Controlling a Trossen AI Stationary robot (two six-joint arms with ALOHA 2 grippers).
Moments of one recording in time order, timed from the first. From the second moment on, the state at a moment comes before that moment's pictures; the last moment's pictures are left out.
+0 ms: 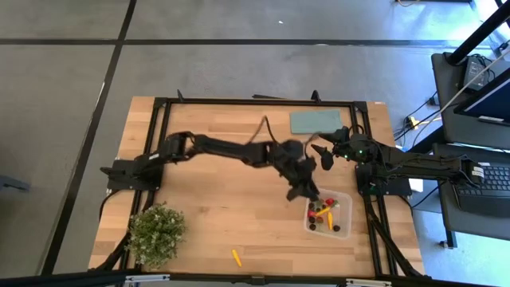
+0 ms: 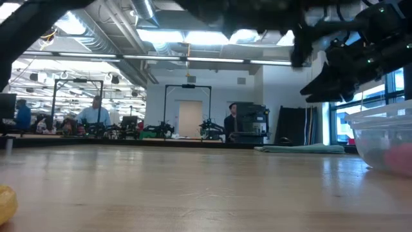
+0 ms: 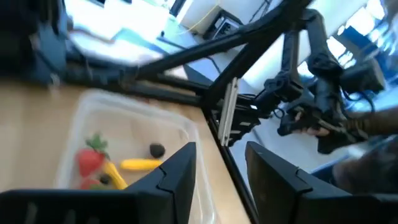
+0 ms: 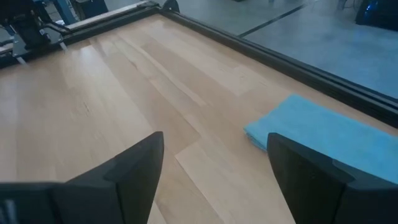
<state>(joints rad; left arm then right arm) 0.00 2.27 1.90 0.05 0.62 -0.43 -0.27 0.55 0.19 -0.02 0.26 0.26</state>
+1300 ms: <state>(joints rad) -0.46 1.85 1.71 -1.00 -0.01 0.37 -0.27 0.55 0.19 -0.02 0.26 0.34</state>
